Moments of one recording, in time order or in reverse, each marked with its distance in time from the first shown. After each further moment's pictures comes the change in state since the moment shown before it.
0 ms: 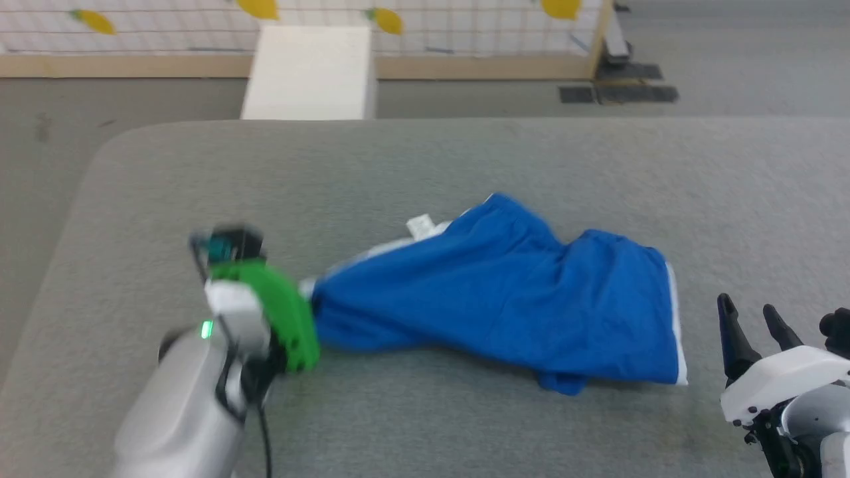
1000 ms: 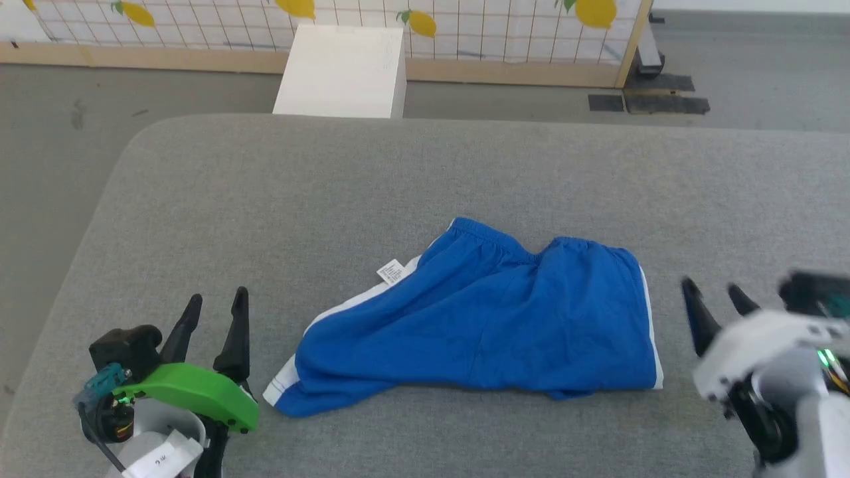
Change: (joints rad) left arm 0.331 0.054 0.169 -0.192 0.109 -0.048 -0.685; right arm -0.061 -0.001 0.061 -0.005 -0.038 0.000 0.135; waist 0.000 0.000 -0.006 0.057
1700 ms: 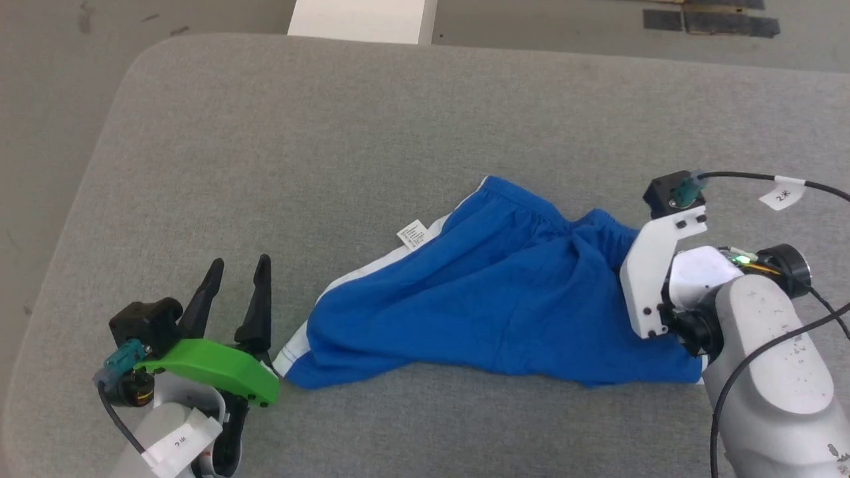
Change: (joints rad) left arm -0.082 -0.034 -0.031 0.033 0.040 -0.040 -0.060; right arm -0.355 -0.070 0.289 0.232 -0.188 0.000 0.518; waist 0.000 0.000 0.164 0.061
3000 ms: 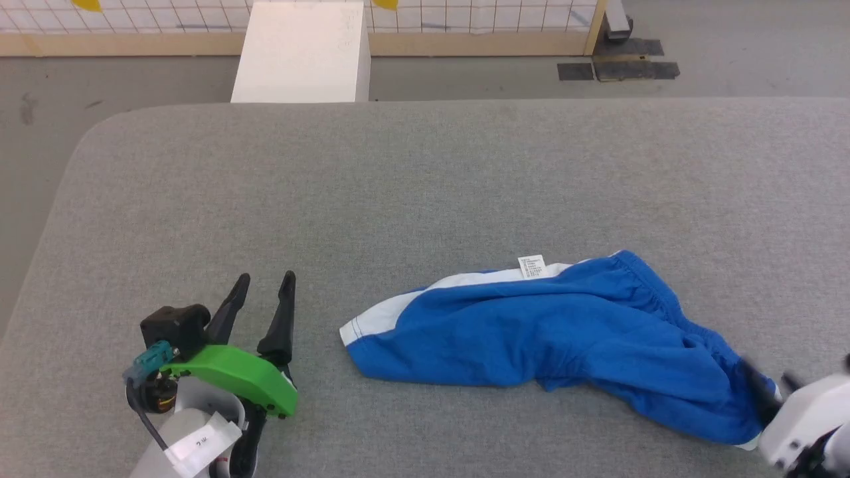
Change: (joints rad) left arm -0.008 -0.014 -0.051 0.046 -0.001 -0.008 0.024; right arm 0.530 0.070 -0.448 -0.368 0.267 0.000 -0.235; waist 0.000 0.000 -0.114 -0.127
